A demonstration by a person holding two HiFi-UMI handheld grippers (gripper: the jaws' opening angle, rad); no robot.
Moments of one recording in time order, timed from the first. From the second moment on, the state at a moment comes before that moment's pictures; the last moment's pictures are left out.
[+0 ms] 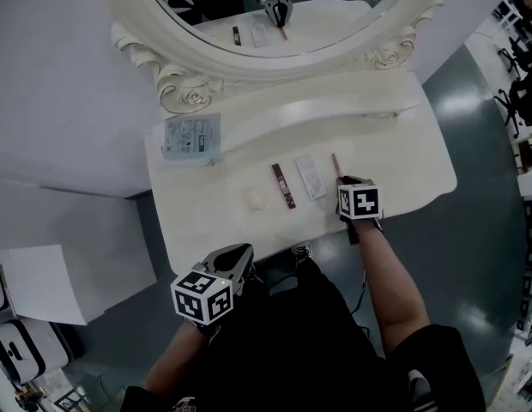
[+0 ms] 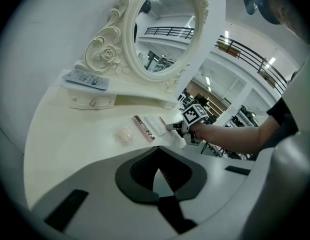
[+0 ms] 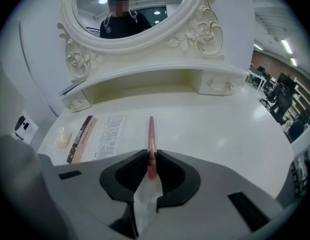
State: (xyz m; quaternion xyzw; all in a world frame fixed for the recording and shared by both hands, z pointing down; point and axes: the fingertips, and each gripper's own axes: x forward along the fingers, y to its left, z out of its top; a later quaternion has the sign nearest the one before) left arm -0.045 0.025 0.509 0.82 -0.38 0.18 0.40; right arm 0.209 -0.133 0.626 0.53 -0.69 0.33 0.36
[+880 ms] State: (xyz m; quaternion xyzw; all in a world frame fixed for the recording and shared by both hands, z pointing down) left arm -0.085 0.018 0.465 0.84 -0.40 0.15 0.34; right arm 0.172 -0.125 0.501 0.53 -0.78 0.25 0.20
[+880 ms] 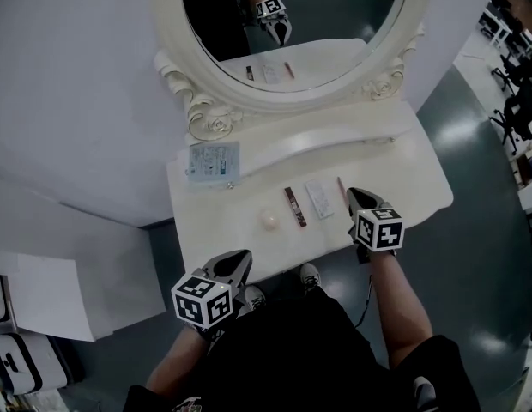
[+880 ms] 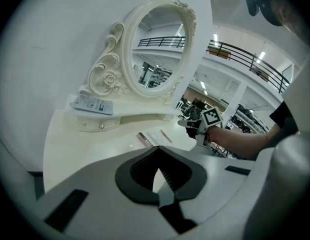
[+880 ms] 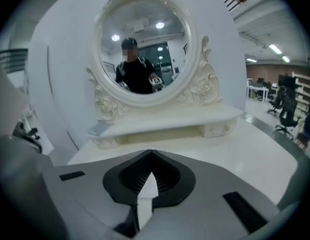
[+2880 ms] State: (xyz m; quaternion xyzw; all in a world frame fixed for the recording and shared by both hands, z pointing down) left arm -0.117 0.036 0.401 0.88 -0.35 0.09 0.30; right arm -0.059 0.048 0.397 0.29 -0.91 0.27 0.12
